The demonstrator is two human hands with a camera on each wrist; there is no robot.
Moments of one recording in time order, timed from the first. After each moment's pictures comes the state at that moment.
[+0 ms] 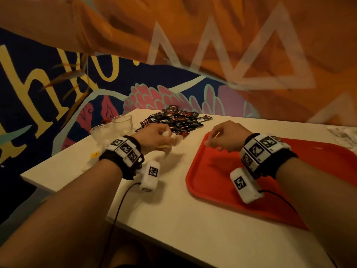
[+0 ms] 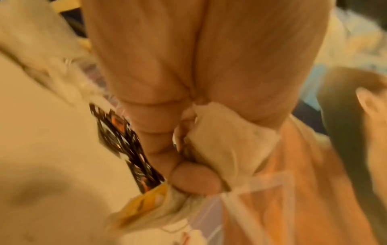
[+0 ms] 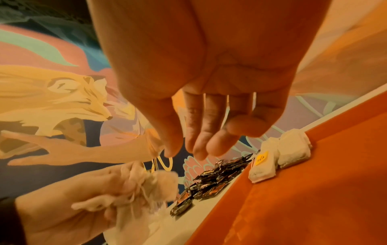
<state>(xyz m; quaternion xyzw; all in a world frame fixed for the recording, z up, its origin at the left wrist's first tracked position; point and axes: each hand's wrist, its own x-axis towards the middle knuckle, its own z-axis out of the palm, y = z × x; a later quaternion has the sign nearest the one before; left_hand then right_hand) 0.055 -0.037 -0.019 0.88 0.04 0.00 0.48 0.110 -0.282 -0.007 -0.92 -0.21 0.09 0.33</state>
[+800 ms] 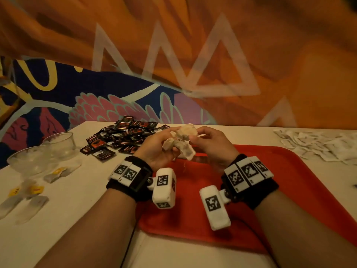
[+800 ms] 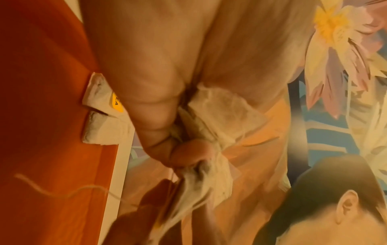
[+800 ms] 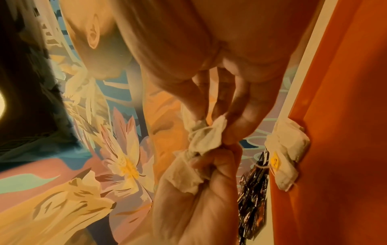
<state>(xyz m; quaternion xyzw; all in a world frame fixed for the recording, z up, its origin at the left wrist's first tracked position) 0.129 -0.169 -0.026 0.50 -0.05 -0.12 0.85 0.132 -0.332 -0.028 -0.68 -0.11 0.06 0.73</state>
